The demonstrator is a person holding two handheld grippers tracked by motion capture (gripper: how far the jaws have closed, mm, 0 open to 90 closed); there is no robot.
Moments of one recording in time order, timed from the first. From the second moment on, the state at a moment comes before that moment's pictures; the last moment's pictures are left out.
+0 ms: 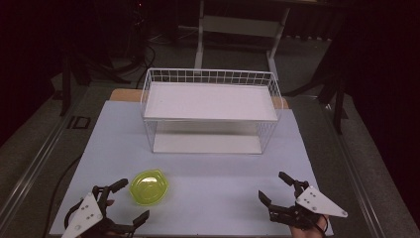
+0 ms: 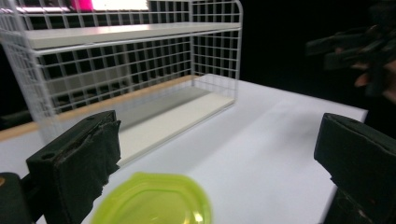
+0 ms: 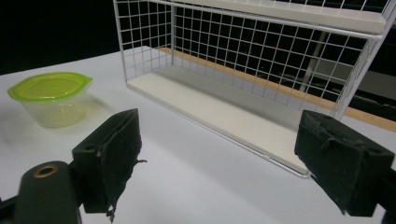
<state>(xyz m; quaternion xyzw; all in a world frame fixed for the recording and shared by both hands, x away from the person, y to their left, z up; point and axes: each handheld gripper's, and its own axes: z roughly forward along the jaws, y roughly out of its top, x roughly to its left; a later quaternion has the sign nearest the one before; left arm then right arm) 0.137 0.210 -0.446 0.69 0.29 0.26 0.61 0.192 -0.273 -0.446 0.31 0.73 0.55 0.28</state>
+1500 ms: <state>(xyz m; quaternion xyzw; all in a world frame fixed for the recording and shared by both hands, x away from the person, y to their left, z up) 0.178 0.240 -0.509 0.77 0.52 0.15 0.34 0.184 -0.259 -0.442 0.27 0.73 0.57 0.25</state>
